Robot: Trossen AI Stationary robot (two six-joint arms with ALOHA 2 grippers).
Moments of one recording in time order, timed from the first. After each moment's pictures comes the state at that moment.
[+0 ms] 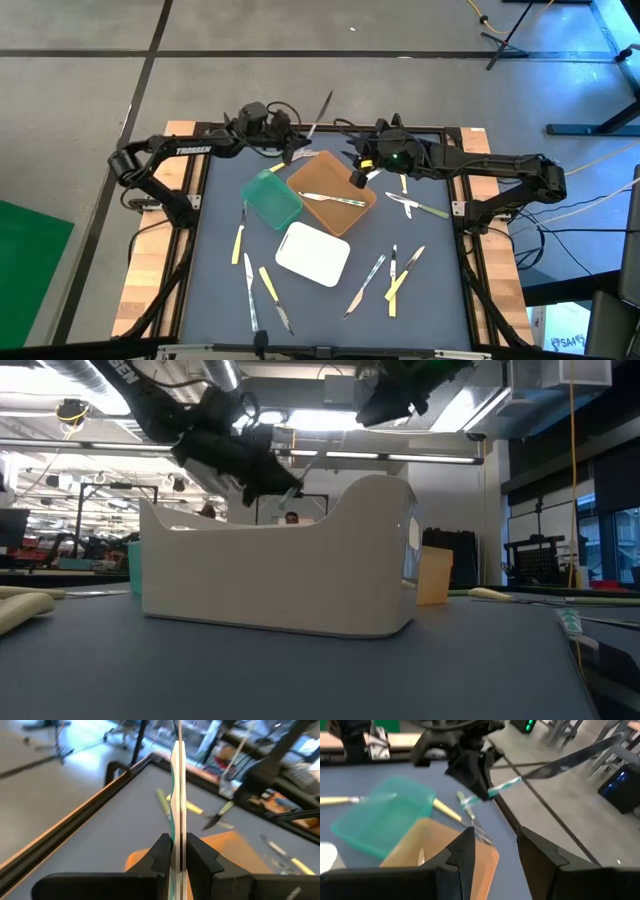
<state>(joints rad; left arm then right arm) 0.66 1.51 0.82 0.37 0.44 -0.21 -0.16 1.37 1.19 -0.28 0.33 -0.08</state>
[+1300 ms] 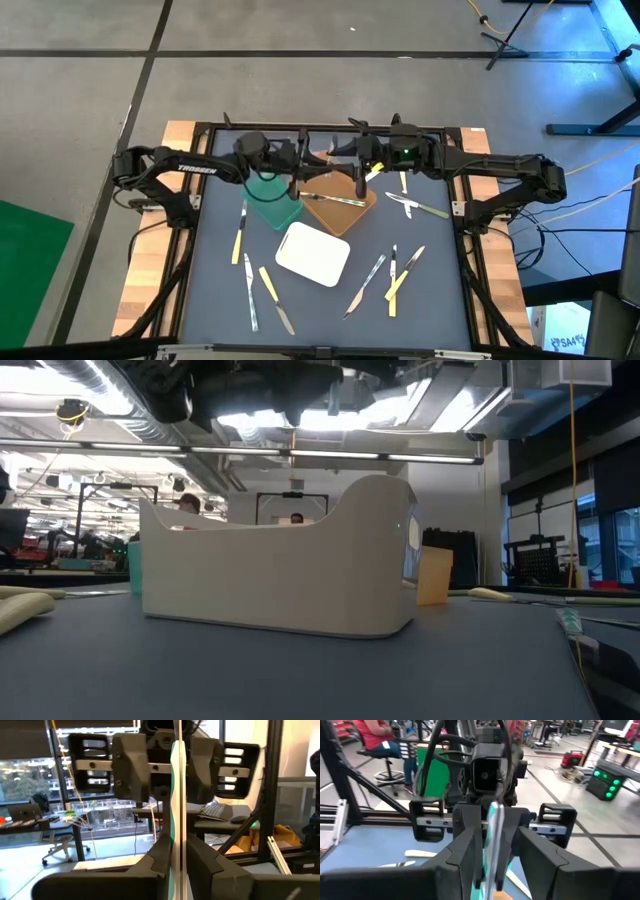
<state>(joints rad) 0.30 1.51 0.82 0.88 0.40 0.00 -0.16 1.37 1.19 0.03 -0.12 -0.11</state>
